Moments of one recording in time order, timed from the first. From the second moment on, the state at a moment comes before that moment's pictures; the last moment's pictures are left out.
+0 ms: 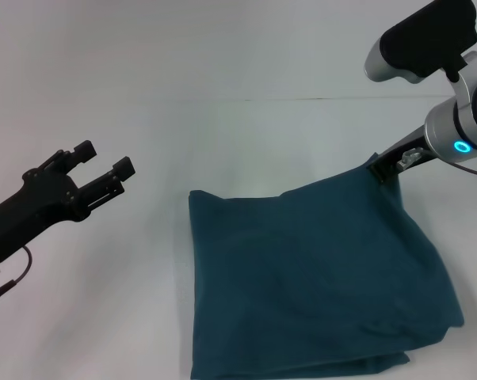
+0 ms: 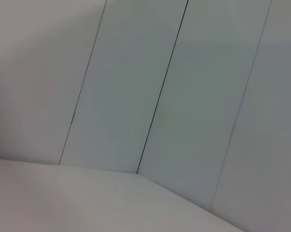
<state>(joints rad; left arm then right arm) -0.34 -2.16 0.61 0.59 1.57 1.43 -1.20 0.69 2.09 -1.43 -1.25 -2.82 -1.22 2.77</state>
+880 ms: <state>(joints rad) -0.35 -2.16 0.61 0.59 1.57 1.42 -1.20 0.66 2.09 -1.34 -1.31 -2.72 -1.19 2.73</state>
